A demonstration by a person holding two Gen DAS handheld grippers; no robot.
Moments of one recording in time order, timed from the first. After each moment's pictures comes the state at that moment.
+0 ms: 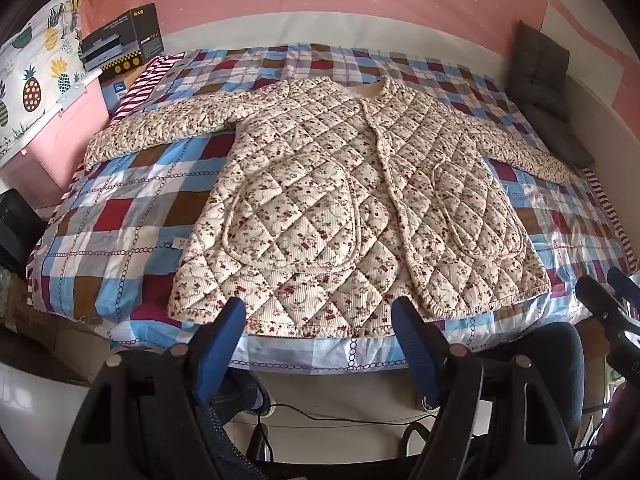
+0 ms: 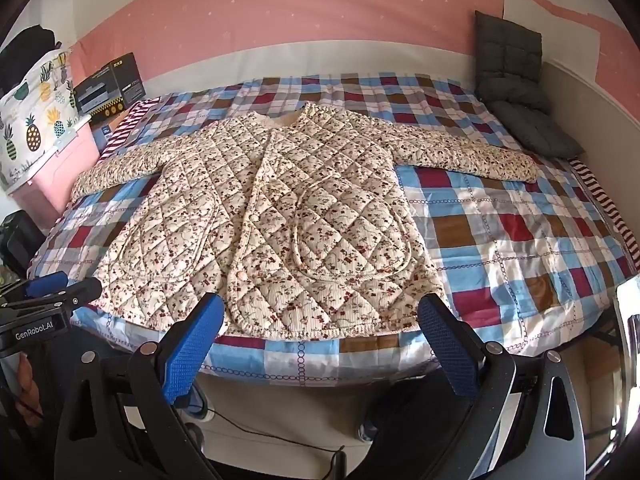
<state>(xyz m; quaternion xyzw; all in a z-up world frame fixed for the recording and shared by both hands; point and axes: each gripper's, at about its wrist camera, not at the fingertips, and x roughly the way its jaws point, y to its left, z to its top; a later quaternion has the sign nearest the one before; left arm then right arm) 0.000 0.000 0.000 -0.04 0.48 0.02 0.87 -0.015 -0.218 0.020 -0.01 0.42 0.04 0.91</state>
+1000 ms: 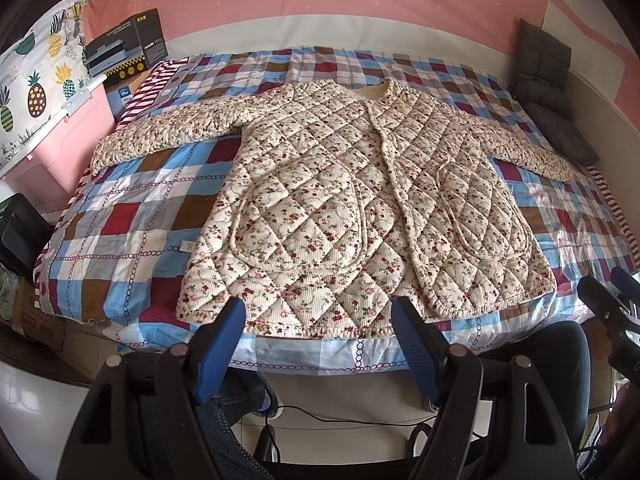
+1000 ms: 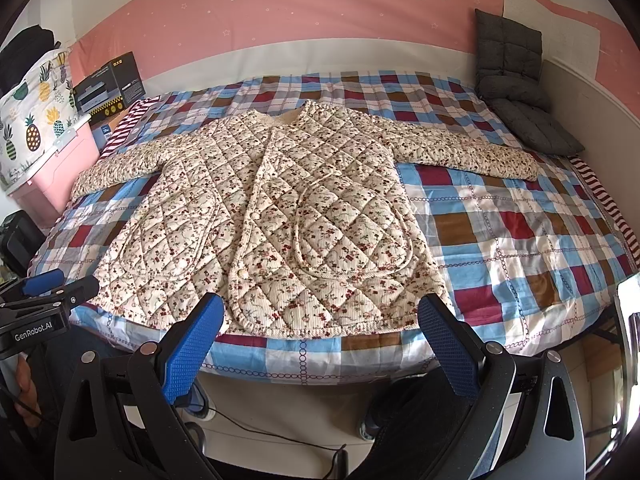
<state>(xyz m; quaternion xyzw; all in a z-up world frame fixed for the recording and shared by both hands) -0.004 0.000 0.005 -0.03 0.48 0.03 0.88 -0.015 -0.217 0.019 -0.01 0.42 0.04 0.91</state>
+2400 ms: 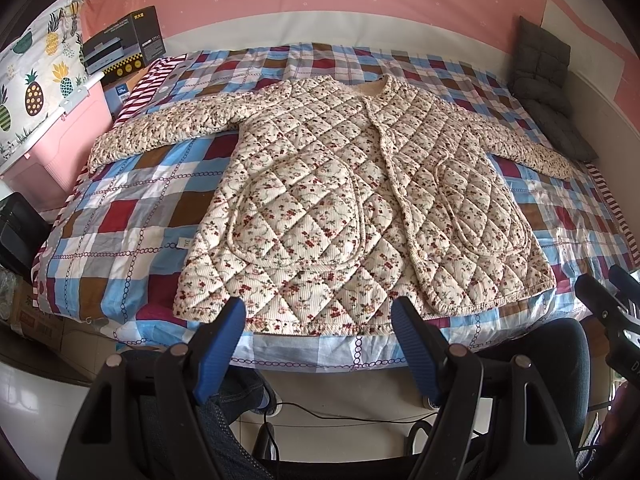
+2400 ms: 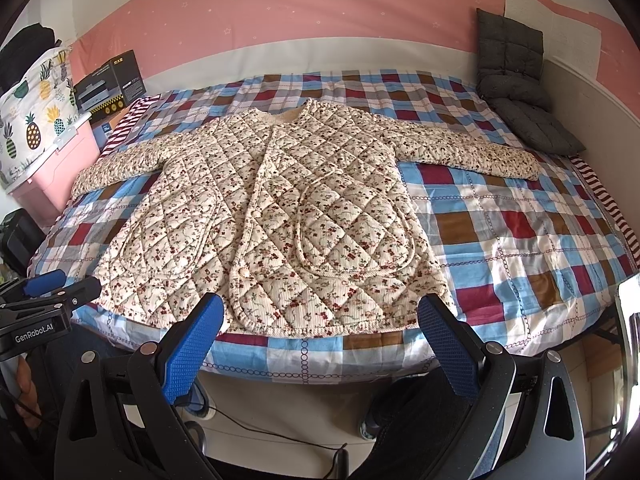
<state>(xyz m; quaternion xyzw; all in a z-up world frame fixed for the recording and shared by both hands) -0.004 -0.002 0.000 -0.03 0.48 0.03 0.88 -0.014 -0.217 0.018 -0.01 0.42 0.04 0.91</state>
